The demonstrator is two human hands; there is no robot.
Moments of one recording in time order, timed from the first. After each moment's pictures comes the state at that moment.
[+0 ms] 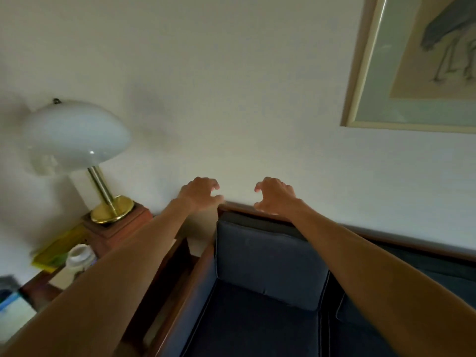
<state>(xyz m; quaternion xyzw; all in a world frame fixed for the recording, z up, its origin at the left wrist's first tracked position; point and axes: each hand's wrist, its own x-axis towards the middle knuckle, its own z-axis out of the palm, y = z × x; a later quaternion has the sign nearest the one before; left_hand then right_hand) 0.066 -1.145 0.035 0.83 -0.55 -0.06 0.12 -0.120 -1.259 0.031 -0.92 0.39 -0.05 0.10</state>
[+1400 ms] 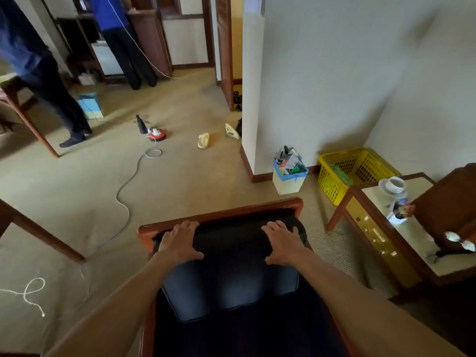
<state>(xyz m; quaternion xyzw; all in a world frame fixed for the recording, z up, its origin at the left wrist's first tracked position) 0.336 -0.039 -0.202 0.98 0.00 -0.16 0.08 0.349 -0.320 -0.216 -0.97 -0.13 0.20 0.03</state>
